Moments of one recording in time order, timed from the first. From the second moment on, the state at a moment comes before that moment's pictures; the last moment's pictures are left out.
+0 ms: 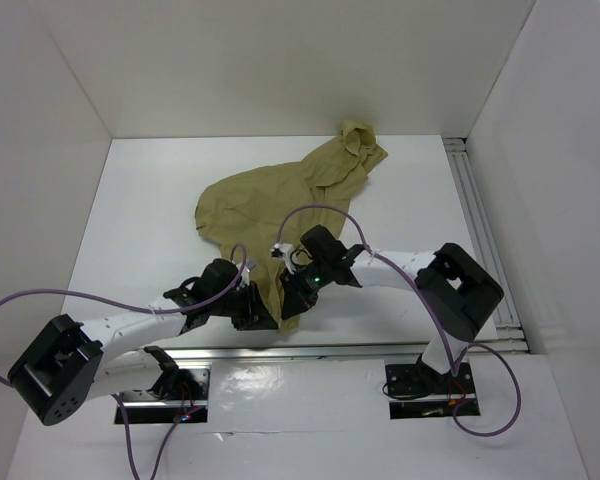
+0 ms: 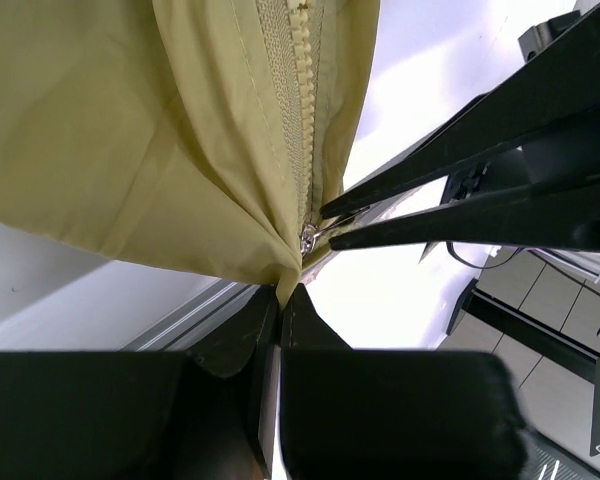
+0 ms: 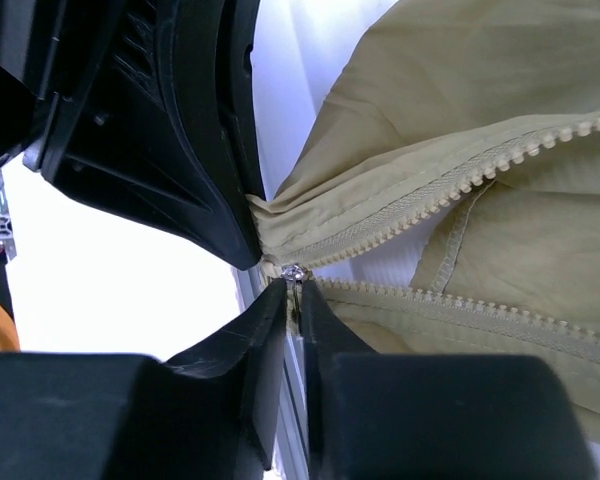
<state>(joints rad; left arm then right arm) -0.66 1.14 0.39 -0.05 0.48 -0.97 0.79 1.68 0.88 -0.10 -0.80 0.11</state>
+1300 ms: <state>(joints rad) -0.64 1.12 0.39 0.06 0.45 -0.98 0.94 1.44 0.83 -0.12 -0.22 0.21</state>
